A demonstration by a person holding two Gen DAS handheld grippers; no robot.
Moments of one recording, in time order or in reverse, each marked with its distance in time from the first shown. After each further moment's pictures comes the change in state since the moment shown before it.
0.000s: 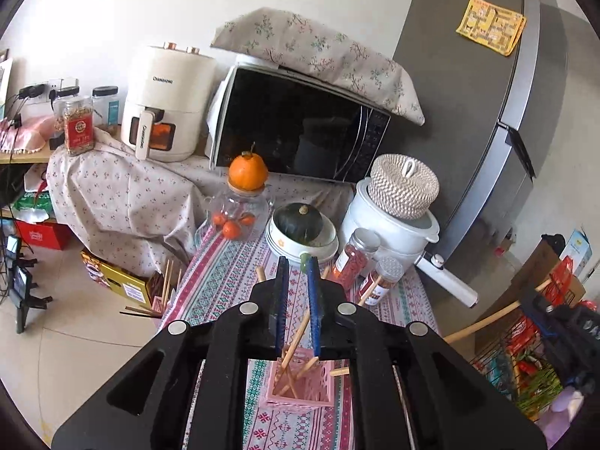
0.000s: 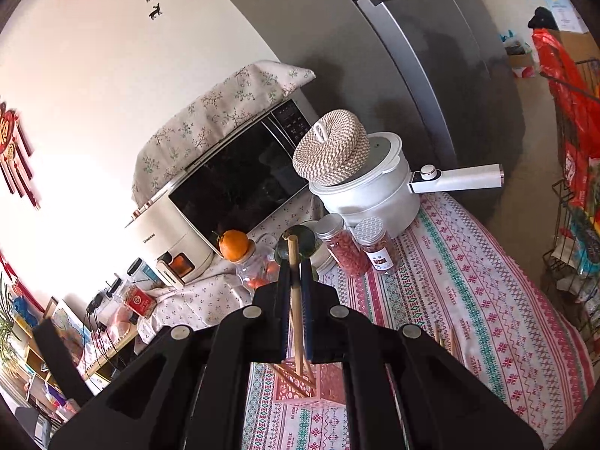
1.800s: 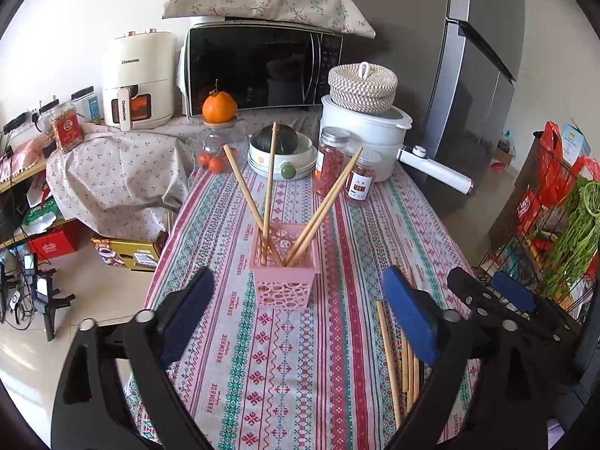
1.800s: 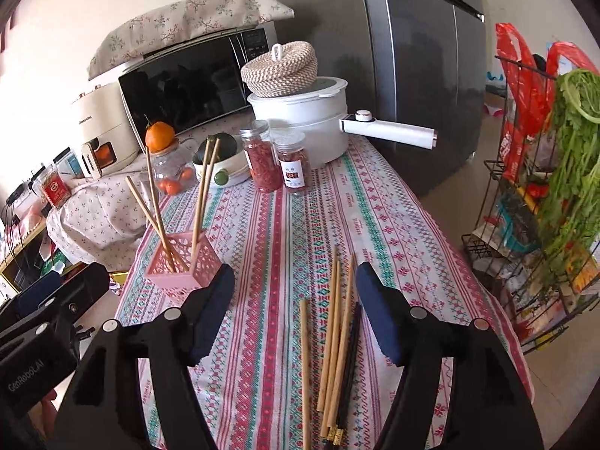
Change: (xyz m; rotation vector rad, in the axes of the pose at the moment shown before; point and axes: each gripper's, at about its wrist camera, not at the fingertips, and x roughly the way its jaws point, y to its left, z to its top) left arm -0.030 -0.046 -0.115 0.235 0.180 0.026; right arm -0.017 -0.046 -0.114 -0.281 0.142 -0.326
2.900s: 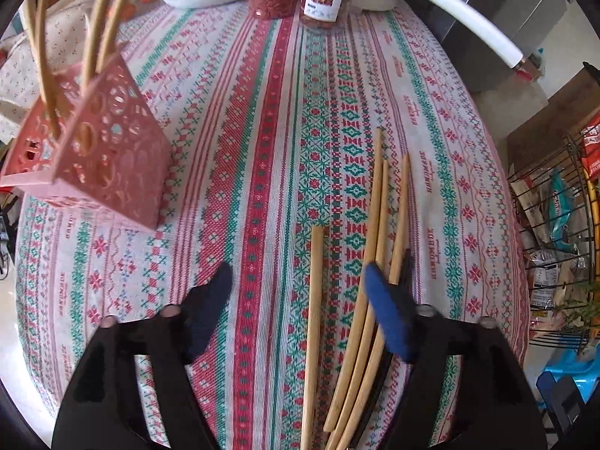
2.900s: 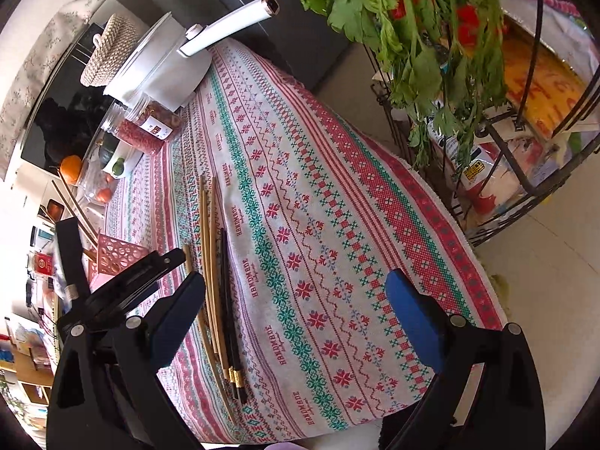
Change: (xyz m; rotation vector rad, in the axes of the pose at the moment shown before) left arm 0.205 -0.098 -0.041 -0.047 0.610 -0.012; right arm 0.032 -0.193 -0.039 0.488 0.403 0.019
